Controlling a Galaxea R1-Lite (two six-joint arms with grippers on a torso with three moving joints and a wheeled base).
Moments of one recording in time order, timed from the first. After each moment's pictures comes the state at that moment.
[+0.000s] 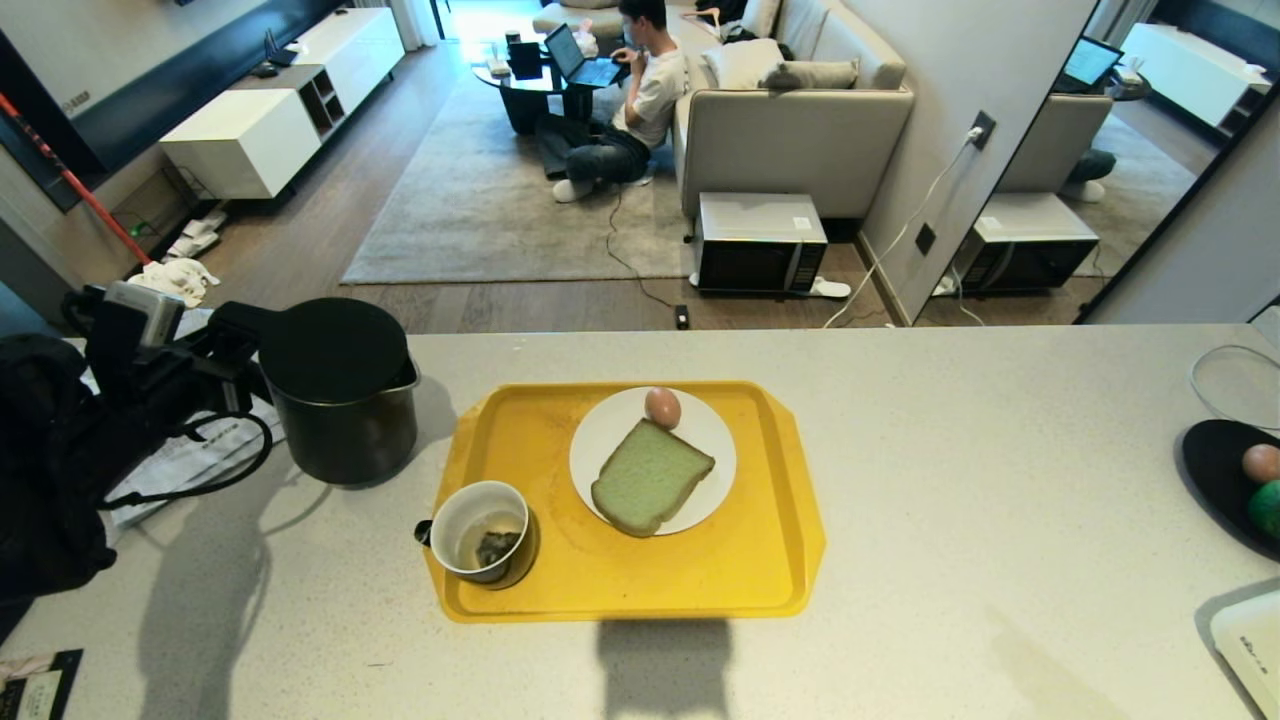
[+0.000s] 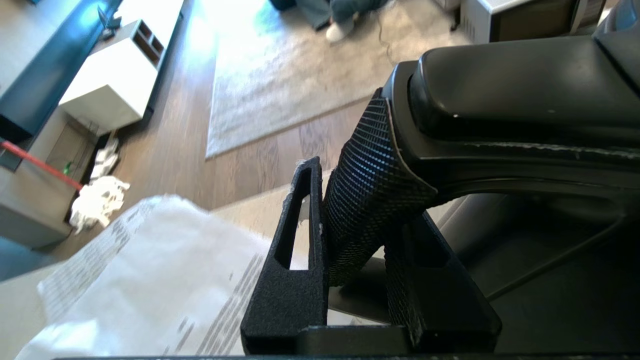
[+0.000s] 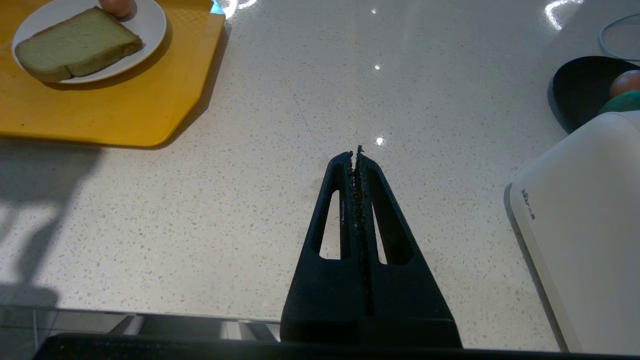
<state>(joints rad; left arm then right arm) 0.31 1.99 -0.82 -1.36 -0.40 0.30 0.00 0.00 0.00 0.00 0.01 -0.01</state>
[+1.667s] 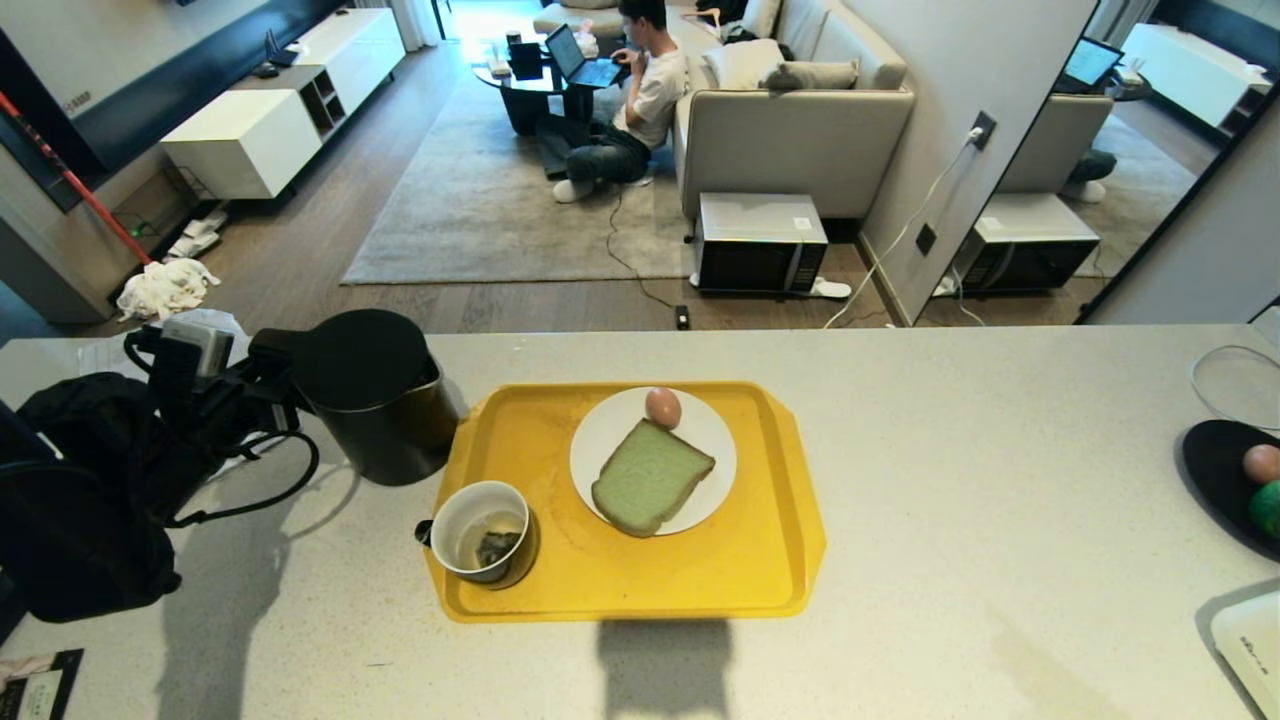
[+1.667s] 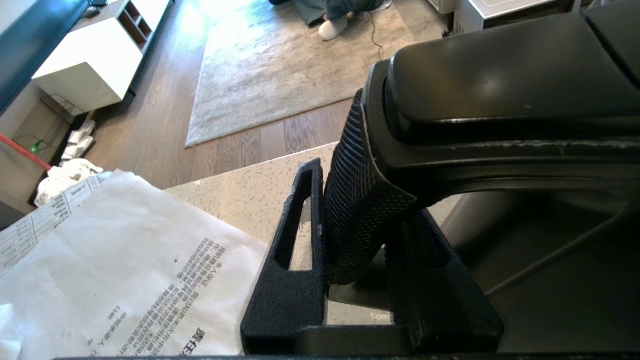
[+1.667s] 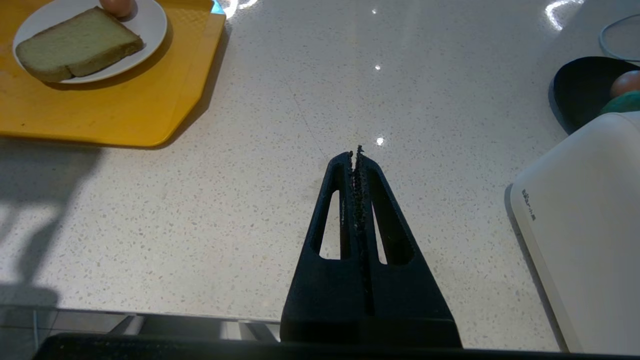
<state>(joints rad) 0.25 2.14 -0.81 -1.52 -0.35 0.23 0.00 0.00 0.00 0.00 0.01 -0.01</state>
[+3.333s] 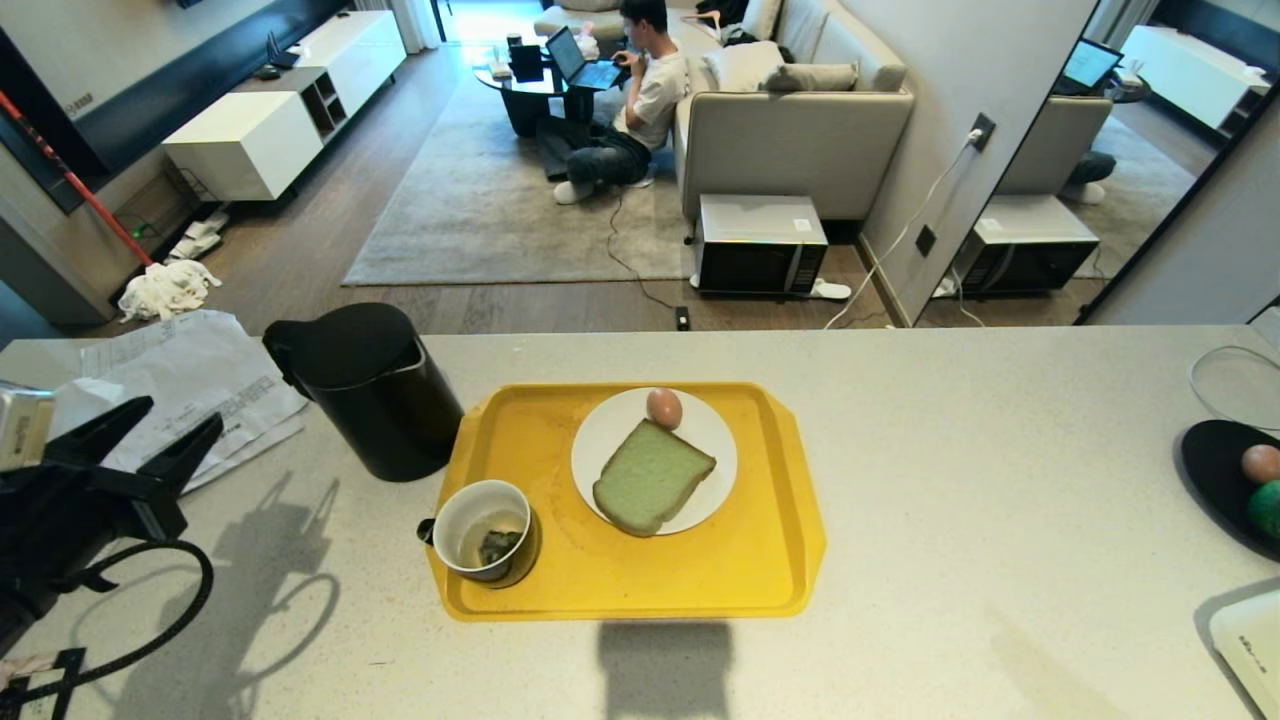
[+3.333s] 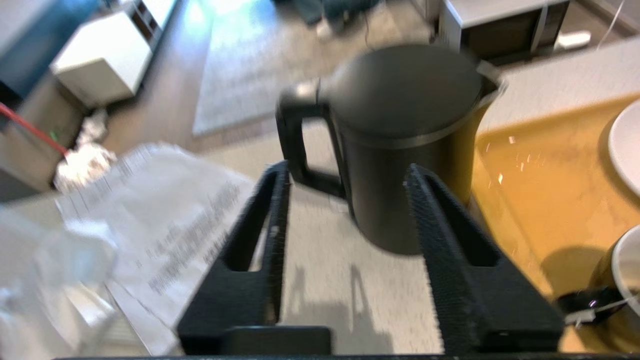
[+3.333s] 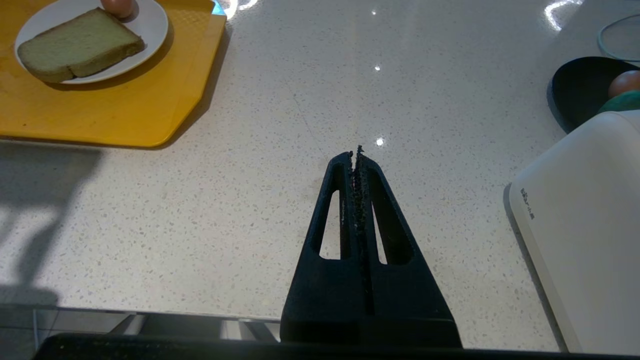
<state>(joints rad) 0.28 1.53 -0.16 -1.52 -0.34 0.24 0.00 0.00 0.00 0.00 0.01 -0.01</state>
